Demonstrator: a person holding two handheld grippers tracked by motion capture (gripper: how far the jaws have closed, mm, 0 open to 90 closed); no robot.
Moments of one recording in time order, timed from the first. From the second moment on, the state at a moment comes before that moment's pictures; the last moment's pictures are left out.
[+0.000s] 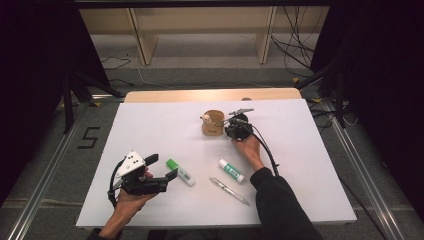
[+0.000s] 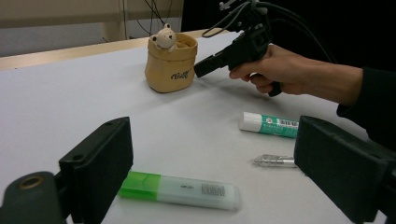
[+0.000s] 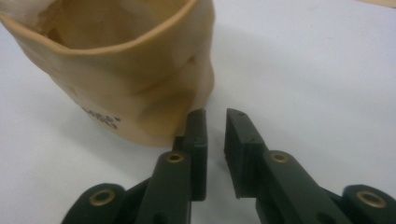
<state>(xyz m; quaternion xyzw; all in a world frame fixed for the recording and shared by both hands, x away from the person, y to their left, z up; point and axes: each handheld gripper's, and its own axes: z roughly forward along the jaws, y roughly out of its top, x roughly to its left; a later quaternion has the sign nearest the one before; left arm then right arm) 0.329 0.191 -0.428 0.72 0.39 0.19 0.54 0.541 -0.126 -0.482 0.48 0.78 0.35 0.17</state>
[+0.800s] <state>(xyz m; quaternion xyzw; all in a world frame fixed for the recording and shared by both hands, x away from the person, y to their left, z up) 0.329 0.191 -0.428 0.72 0.39 0.19 0.54 0.473 -0.153 -0.433 0.42 0.82 0.37 0.09</state>
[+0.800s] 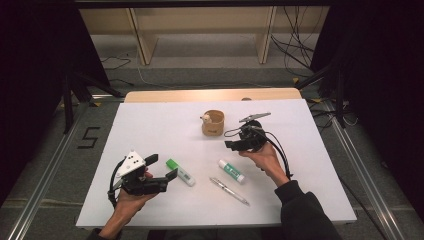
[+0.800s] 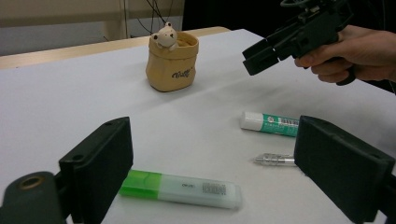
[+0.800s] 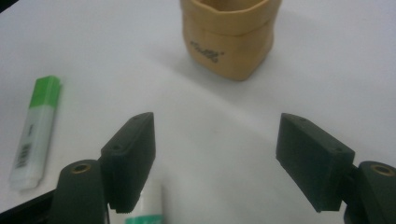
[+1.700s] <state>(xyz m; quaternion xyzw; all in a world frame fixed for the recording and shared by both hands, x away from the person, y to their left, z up) 0.334 0.187 -0.429 0.72 0.40 0.18 0.54 0.447 -0.132 -0.431 0.37 0.87 0.33 0.05</state>
